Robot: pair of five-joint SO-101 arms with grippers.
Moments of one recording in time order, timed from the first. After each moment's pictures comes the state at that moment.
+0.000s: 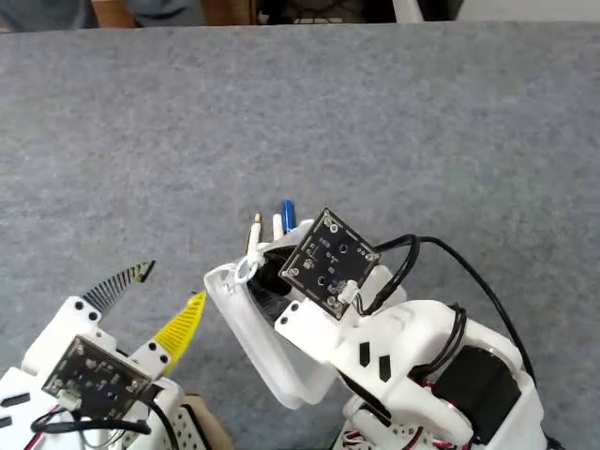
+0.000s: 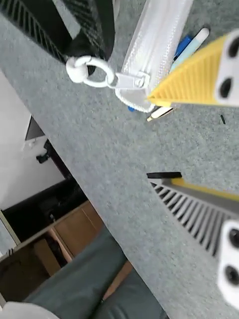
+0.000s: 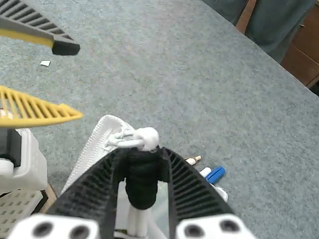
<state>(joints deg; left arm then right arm) 15.4 -90.8 28.9 91.2 -24.7 -46.3 -63.9 24.2 82.1 9.6</state>
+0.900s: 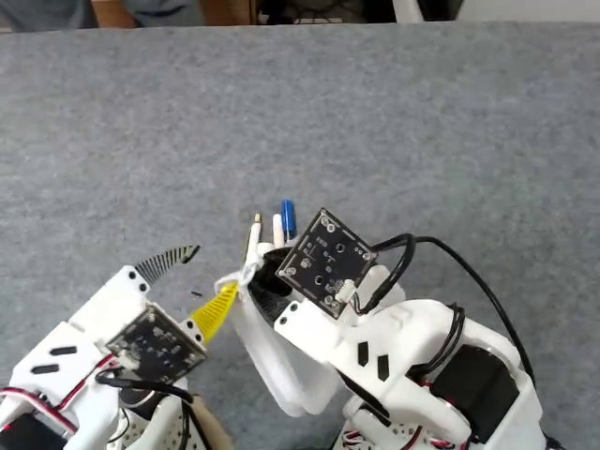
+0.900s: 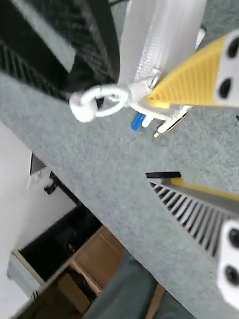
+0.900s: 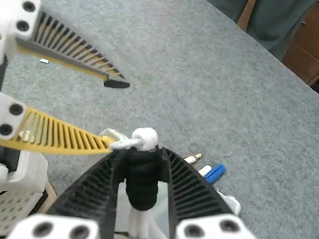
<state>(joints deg) 24.0 -90.6 43.3 80.3 -30.5 -46.3 -63.9 24.2 82.2 9.6</state>
